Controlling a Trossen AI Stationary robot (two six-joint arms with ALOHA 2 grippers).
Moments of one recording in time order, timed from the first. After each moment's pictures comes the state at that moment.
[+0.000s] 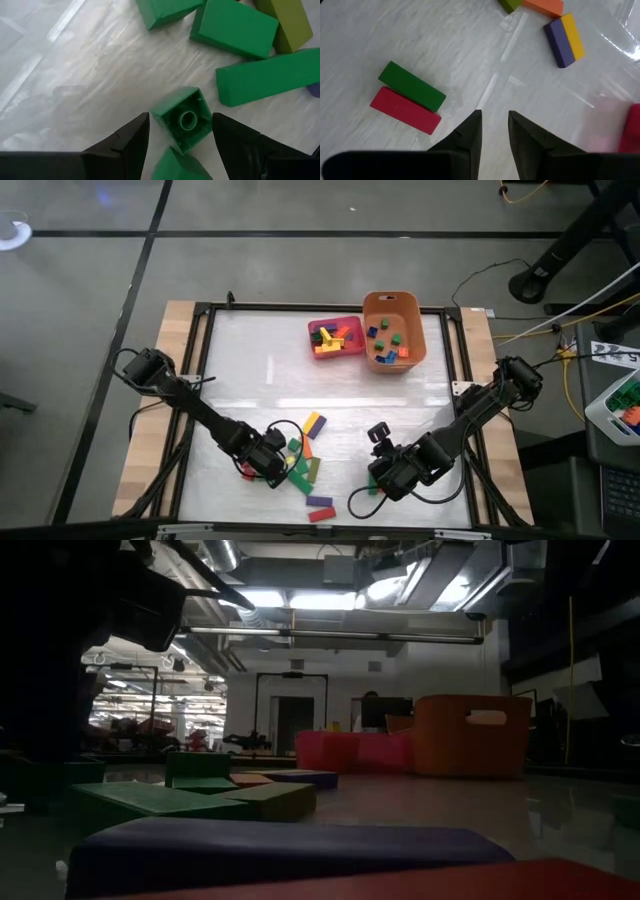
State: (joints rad) left arm -0.59 1.73 1.01 -0.50 -0.12 -1.28; right arm 0.69 1.70 1.37 -0.93 0.35 0.07
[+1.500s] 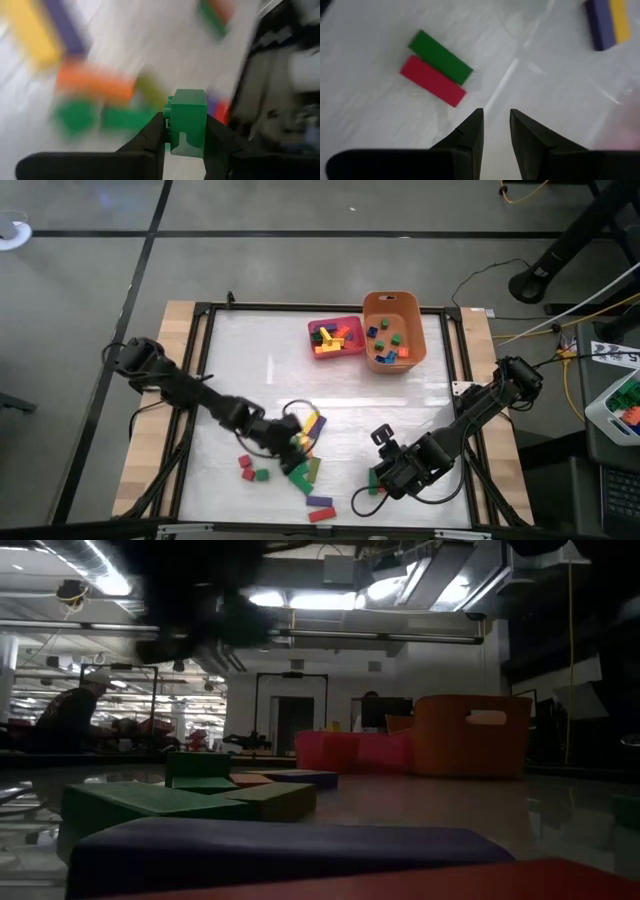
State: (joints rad) left arm -0.41 1.60 0.98 -0.16 -0.05 -1.06; right arm 0.69 1.70 1.37 -1.01 0.22 0.04
